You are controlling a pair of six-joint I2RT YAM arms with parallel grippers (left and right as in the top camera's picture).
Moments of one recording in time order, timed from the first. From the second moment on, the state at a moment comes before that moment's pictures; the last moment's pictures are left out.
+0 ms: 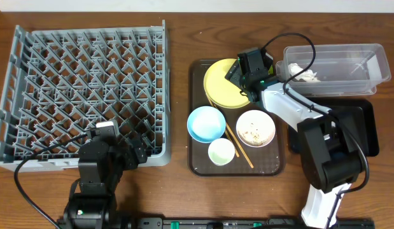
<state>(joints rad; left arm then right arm) -0.02 0.53 0.48 -0.62 0.01 -0.22 0.38 2.01 1.27 -0.17 0.12 0.93</state>
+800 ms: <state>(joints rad) -0.02 0.53 0.48 -0.63 0.01 -0.22 0.38 2.07 1.27 -0.10 0.18 0.96</state>
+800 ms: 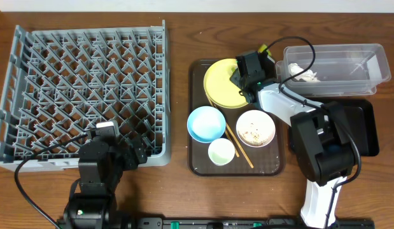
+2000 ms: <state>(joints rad) -0.02 0.53 0.48 -0.63 0.01 -0.22 0.31 1.79 1.60 -0.38 0.12 0.17</state>
